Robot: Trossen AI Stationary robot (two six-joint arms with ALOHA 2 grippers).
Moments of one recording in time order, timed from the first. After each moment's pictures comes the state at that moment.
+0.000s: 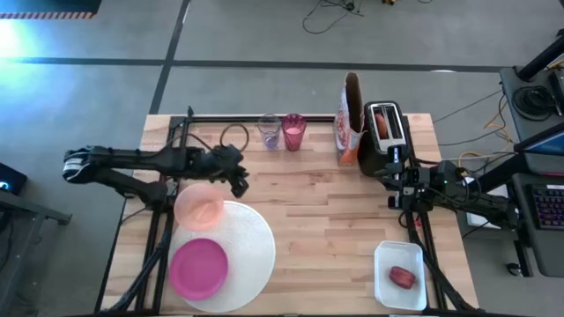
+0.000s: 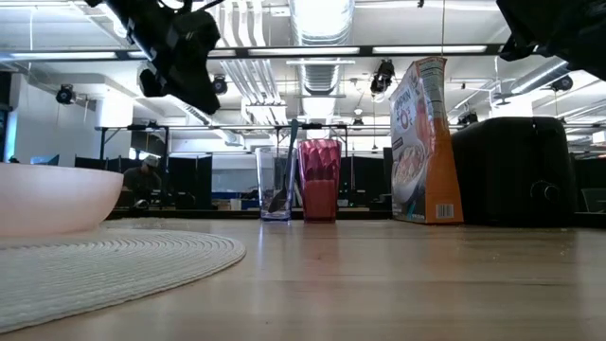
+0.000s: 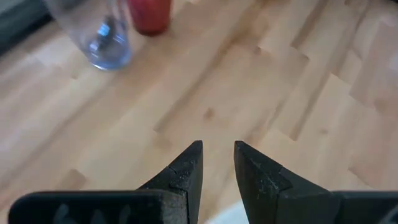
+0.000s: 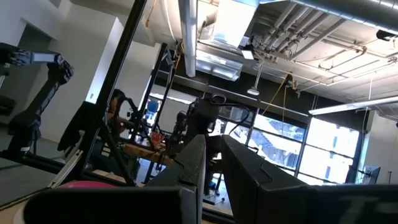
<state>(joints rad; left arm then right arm) 0.04 1.18 0.92 -0.60 -0.25 -0.54 -0.31 0.06 0.01 0.53 -0.42 -0.16</state>
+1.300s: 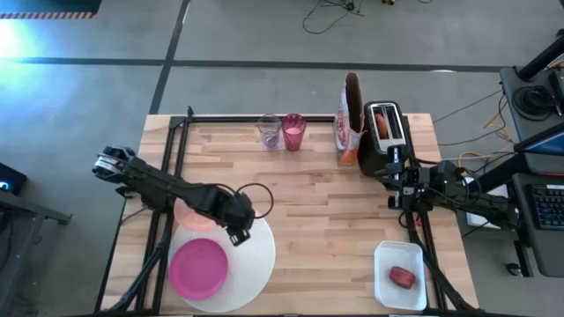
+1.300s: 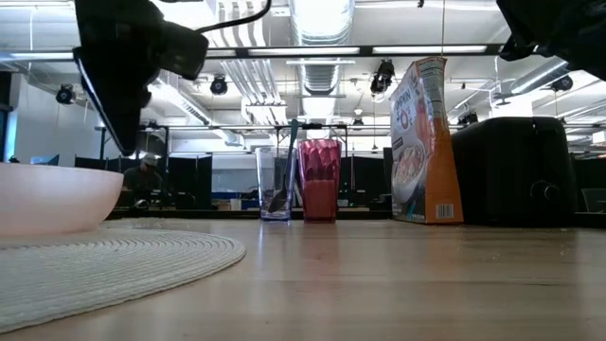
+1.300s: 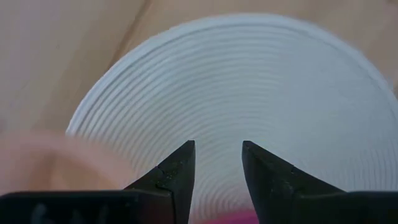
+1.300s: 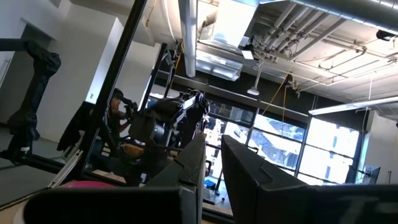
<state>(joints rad) -0.31 1.53 1.09 -0.96 -0.07 -0.93 -0.31 0.06 0.01 0.53 -0.42 -0.16</state>
